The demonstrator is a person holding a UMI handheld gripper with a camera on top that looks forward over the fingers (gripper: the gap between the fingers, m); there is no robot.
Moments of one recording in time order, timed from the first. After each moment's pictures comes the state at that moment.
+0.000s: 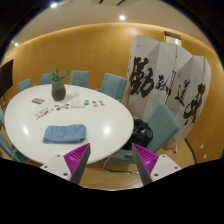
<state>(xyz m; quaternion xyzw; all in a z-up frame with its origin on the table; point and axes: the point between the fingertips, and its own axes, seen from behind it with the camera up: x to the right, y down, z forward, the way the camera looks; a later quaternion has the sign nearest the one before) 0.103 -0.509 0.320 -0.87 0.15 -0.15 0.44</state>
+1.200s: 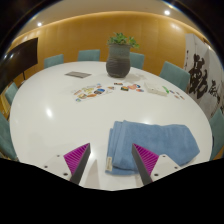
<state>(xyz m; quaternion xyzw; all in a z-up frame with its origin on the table) -0.279 -0.145 0.032 -0.91 0.01 -0.04 0.41</state>
